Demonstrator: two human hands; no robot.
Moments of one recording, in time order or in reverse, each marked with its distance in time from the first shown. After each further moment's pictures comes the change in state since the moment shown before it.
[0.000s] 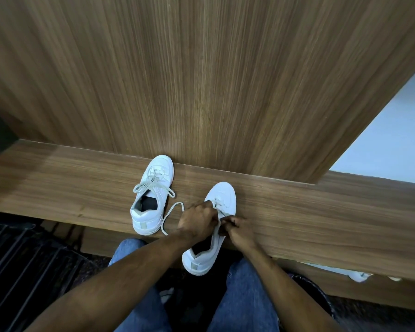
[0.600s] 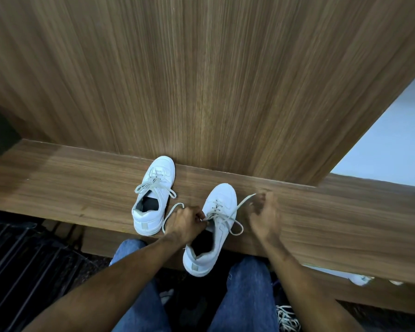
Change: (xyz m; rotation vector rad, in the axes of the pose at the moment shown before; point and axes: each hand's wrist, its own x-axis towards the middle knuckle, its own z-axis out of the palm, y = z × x) left_hand -0.015 -0.026 0.008 -0.380 0.085 -0.311; right_hand 0.002 -0.029 -0.047 -0.325 0.544 -0.271
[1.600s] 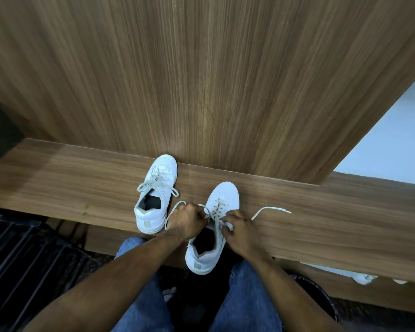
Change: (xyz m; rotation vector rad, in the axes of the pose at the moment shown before) left_hand 0.008 -0.006 0.001 0.029 -0.035 0.006; right_hand -0.034 0.010 0.035 -0.266 -0.502 -0.316
